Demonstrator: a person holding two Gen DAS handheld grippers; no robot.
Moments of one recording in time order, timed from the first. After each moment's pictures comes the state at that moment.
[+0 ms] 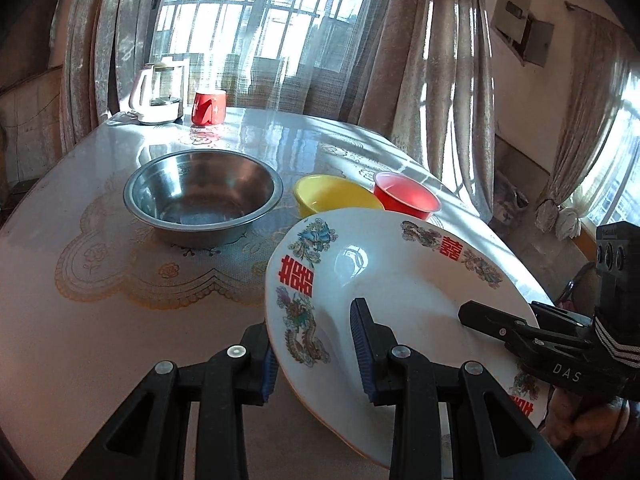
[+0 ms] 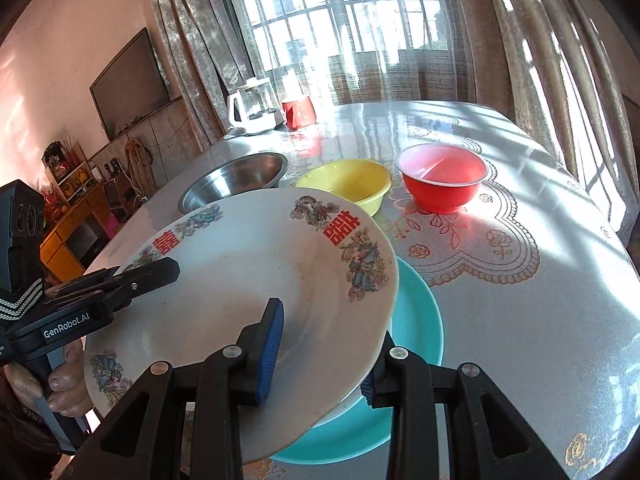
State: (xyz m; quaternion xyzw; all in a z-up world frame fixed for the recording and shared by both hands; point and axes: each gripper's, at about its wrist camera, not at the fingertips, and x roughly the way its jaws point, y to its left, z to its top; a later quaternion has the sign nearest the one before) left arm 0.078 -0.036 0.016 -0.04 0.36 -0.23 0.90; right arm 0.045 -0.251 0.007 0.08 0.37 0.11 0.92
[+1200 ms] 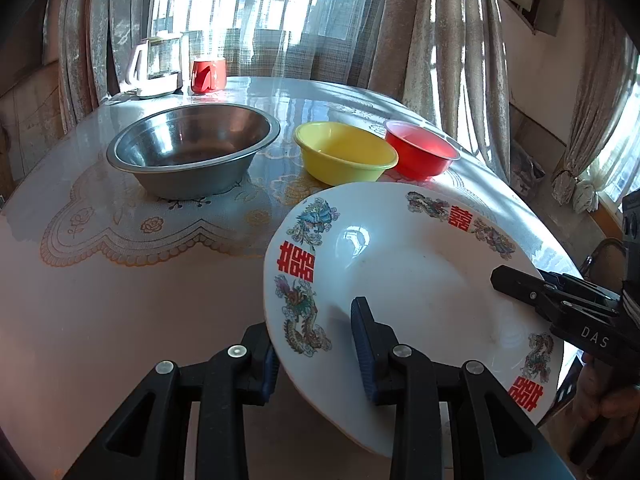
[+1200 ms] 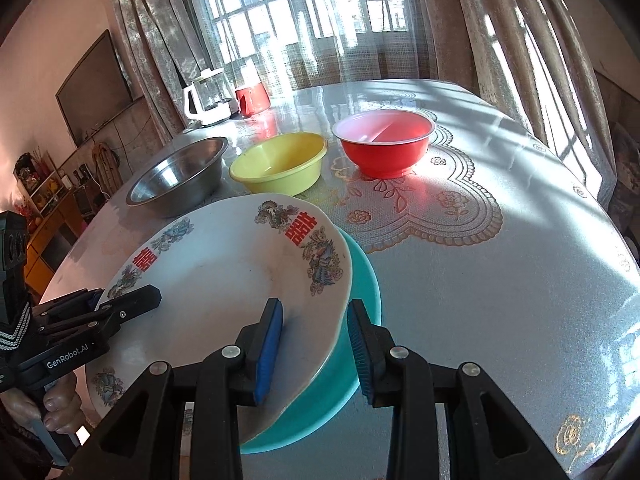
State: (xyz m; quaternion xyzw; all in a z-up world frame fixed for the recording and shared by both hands) left arm 0.071 -0.050 -0.026 -0.01 0.40 -0.21 0.89; right arm 0.041 -0.278 -0.019 0.08 0.38 0.06 0.92
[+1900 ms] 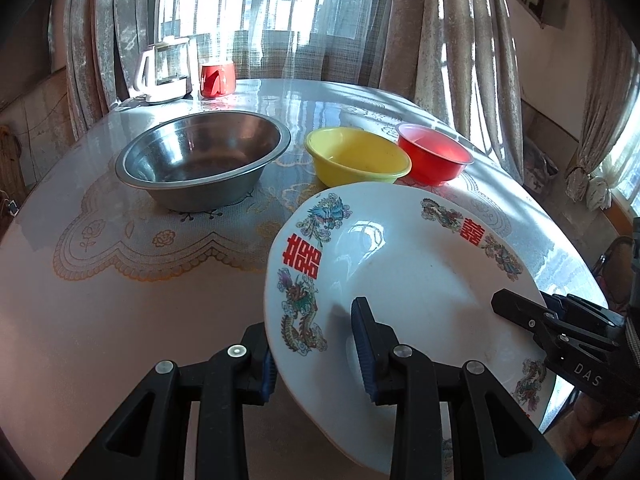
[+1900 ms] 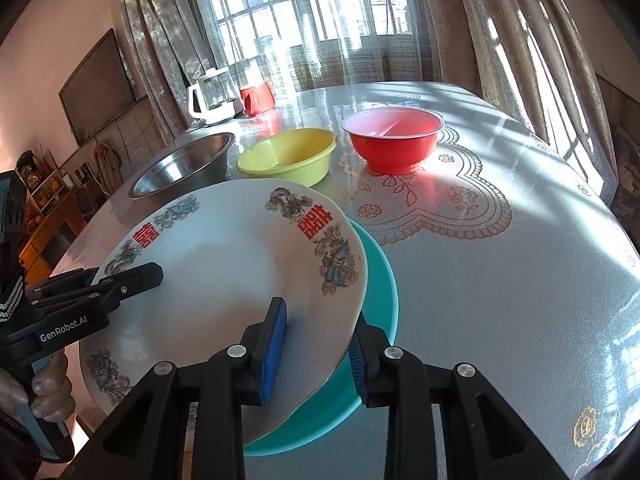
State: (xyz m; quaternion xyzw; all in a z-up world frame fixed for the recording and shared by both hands) left arm 0.080 -0.054 -0.019 0.01 0.40 -0.18 0.90; right arm 0.041 -0.269 -0.028 0.08 0.38 0.06 0.92
